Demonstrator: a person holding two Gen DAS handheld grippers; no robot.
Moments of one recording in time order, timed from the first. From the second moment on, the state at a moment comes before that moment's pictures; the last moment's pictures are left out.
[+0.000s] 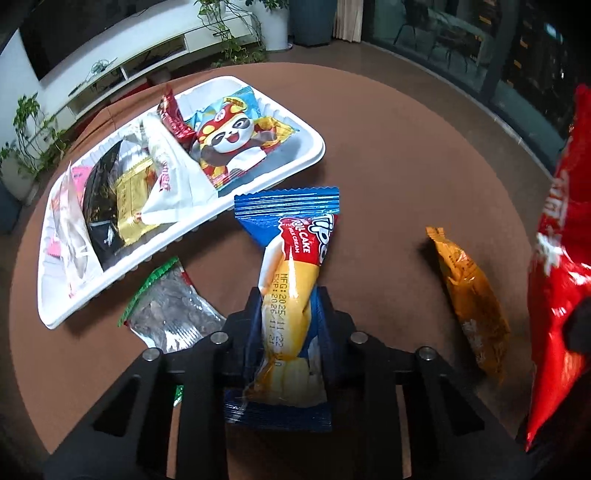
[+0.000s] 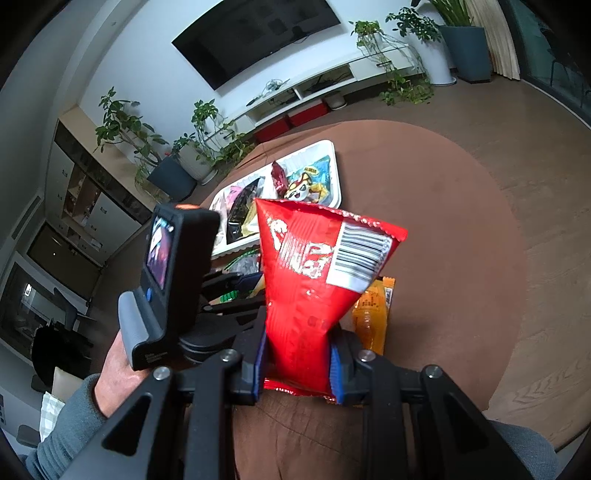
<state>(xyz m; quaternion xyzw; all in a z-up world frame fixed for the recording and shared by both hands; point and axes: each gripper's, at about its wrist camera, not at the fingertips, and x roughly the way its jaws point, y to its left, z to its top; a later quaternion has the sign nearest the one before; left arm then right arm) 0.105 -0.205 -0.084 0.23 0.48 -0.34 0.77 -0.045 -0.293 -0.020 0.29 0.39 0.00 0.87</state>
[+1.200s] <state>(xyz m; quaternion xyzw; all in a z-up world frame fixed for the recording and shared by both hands) 0.259 -0.007 0.013 -0.03 0.47 -0.25 0.85 0.153 -0.267 0.006 0.17 0.46 0.05 0.87</state>
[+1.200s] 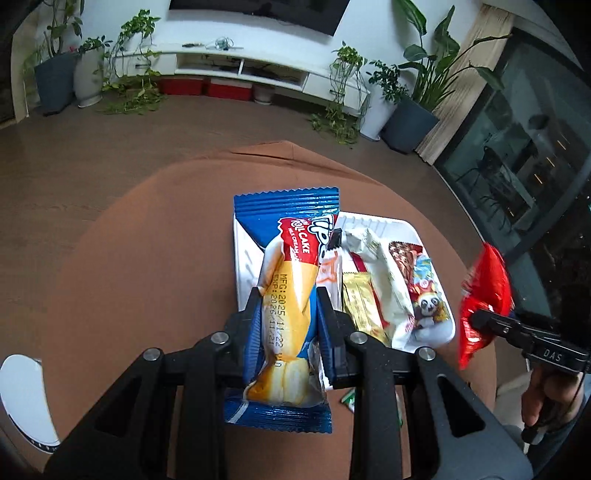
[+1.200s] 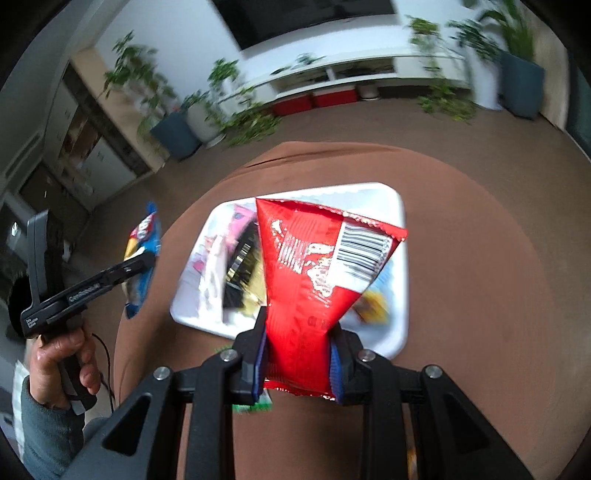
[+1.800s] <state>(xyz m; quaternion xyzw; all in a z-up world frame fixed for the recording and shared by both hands) 0.292 -0.060 -0.041 0.00 0.49 -0.24 0.84 0.251 -0.223 -0.034 0.11 0.52 0.06 0.85</state>
